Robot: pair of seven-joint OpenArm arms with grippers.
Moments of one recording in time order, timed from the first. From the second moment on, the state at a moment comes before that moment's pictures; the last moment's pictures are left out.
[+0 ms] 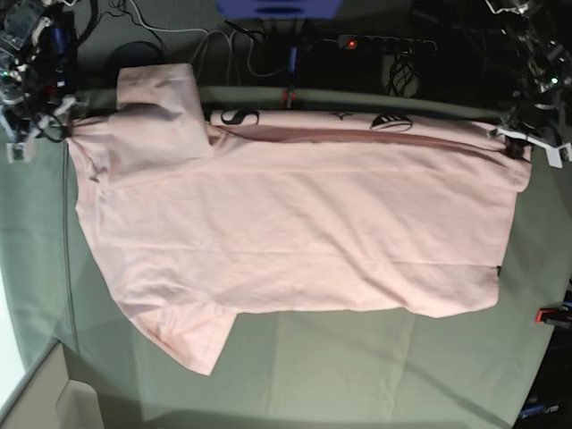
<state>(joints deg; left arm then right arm) 13.6 -10.1 -40.6 72.7 -14.7 -23.5 23.3 -16.7 5.7 49.5 85.7 -3.4 40.5 -34.4</state>
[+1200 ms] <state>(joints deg) 13.3 -10.0 -40.6 72.7 -14.8 -23.5 23.2 -23.7 -8.8 43.7 90.3 -3.0 39.4 -31.5</state>
